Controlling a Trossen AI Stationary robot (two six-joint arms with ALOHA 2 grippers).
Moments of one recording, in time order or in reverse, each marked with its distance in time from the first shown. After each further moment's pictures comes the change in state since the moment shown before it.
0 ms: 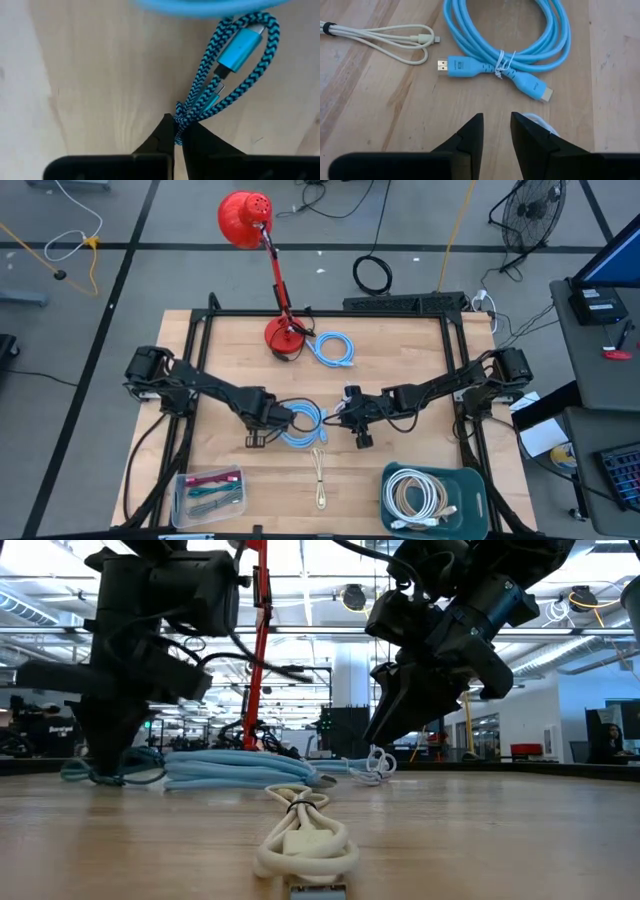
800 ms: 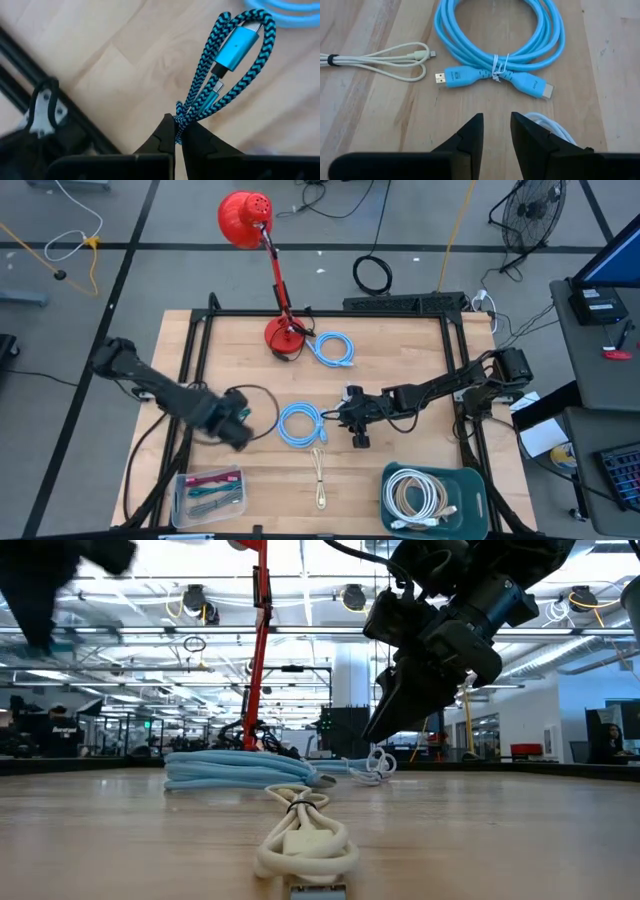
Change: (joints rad) left arm -0.315 -0.328 0.161 -0.464 -0.116 -1.033; right arm 0.003 0.000 0.000 0.015 0.000 0.158
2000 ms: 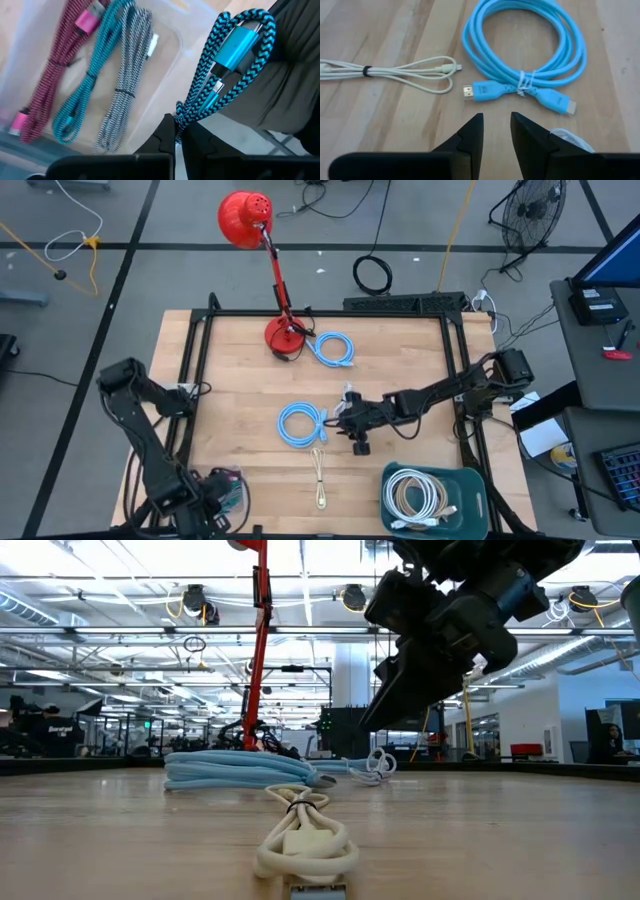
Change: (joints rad) left arm -0.542 0.248 0.101 0.549 0.173 -0.459; right arm 0.053 0.000 0.000 0.053 0.001 0.019
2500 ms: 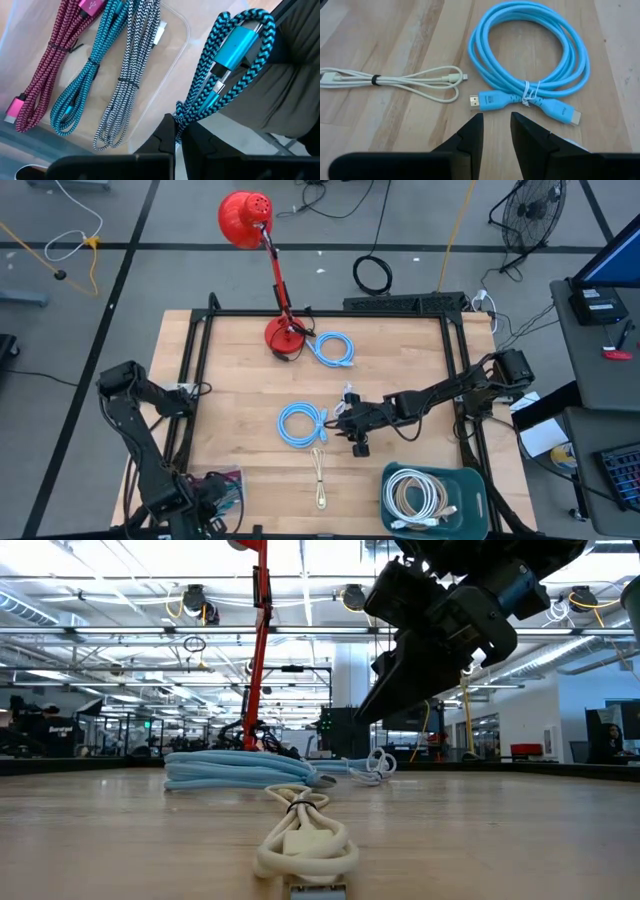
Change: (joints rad) left arm -0.044 0.021 0.000 0.005 -0.019 -0.068; right arm 0.012 0.000 0.000 0.035 0.000 0.000
